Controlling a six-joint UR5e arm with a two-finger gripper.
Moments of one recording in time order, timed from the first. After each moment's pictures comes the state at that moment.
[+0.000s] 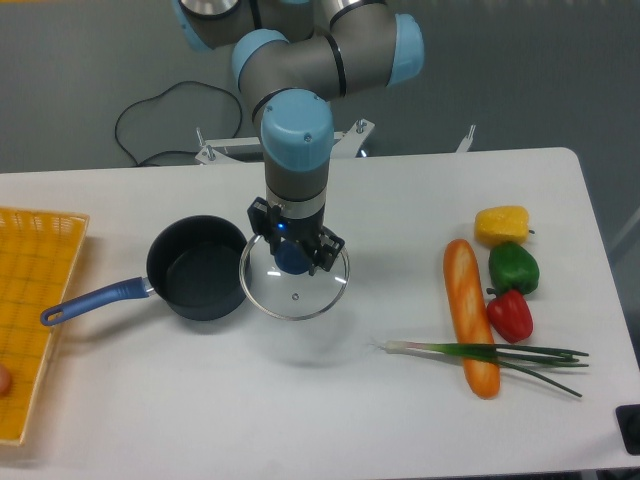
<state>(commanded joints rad) 2.38 -1.78 -1.72 -1.20 1.49 0.86</state>
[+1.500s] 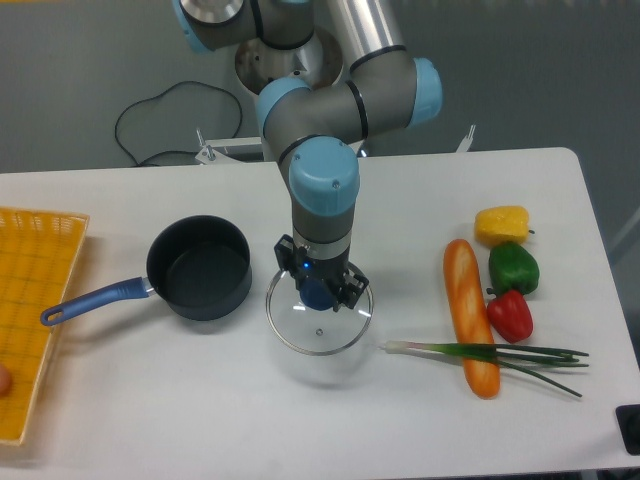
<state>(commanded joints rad) 2.41 -1.94 -1.68 -1.05 1.51 0.92</state>
